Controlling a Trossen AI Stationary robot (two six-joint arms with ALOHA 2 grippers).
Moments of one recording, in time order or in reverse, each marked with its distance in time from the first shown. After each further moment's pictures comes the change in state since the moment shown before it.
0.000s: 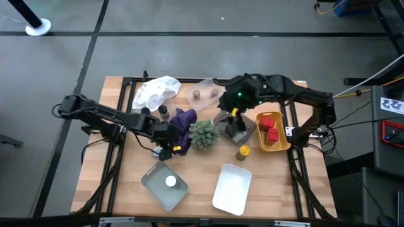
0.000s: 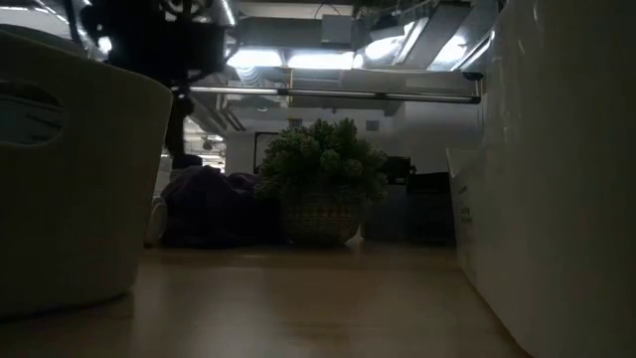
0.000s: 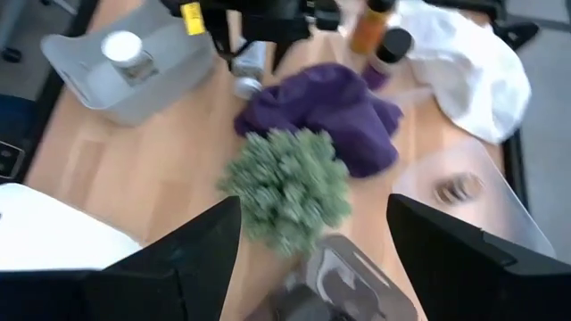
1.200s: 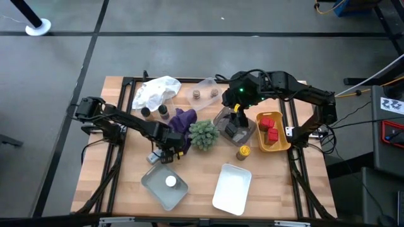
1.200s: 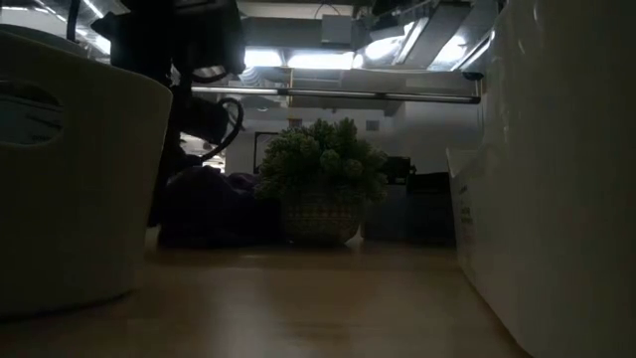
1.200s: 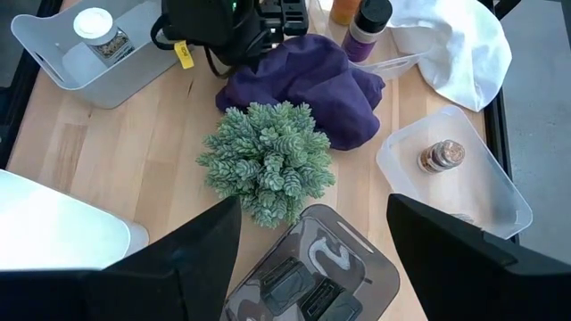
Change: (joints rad) left arm 0.000 0.261 -0.002 -0.053 0.012 0.027; right arm -0.052 -0.018 0.000 -0.066 0.011 -0.008
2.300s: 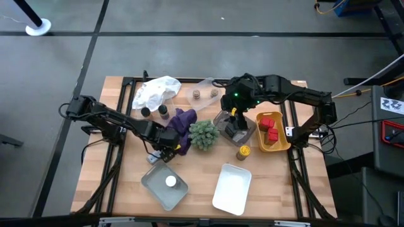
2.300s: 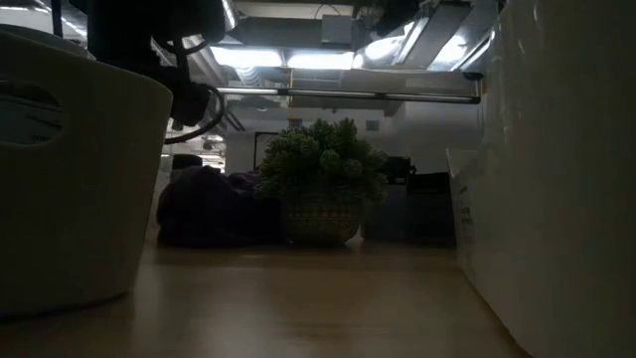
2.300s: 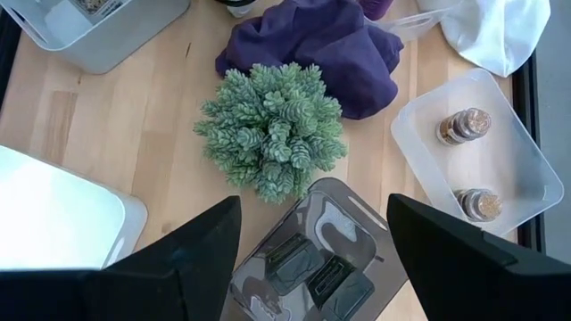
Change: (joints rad) left arm -0.038 -0.125 -0.009 -0.089 -0.002 -0.482; right arm 0.000 0.001 -0.094 0.004 0.001 -0.001
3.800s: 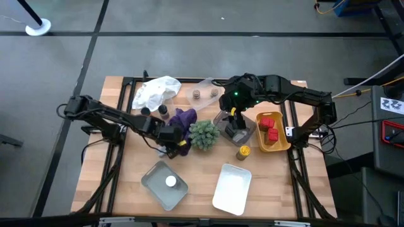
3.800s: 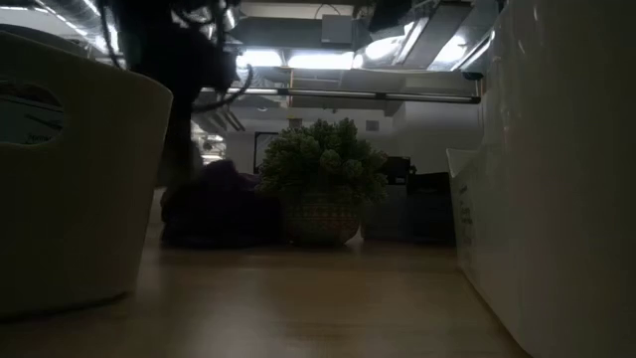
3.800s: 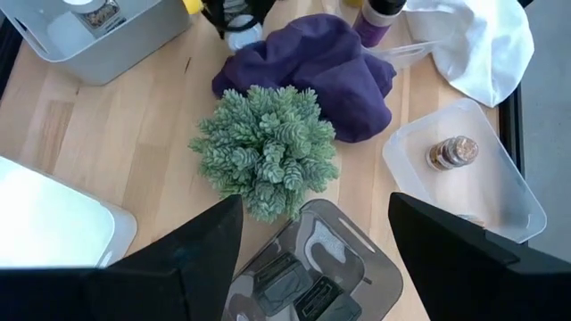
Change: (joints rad) left arm 0.032 -0.031 0.062 0.085 -0.075 0.103; right arm 0.000 0.000 0.000 0.057 0.002 -0.047
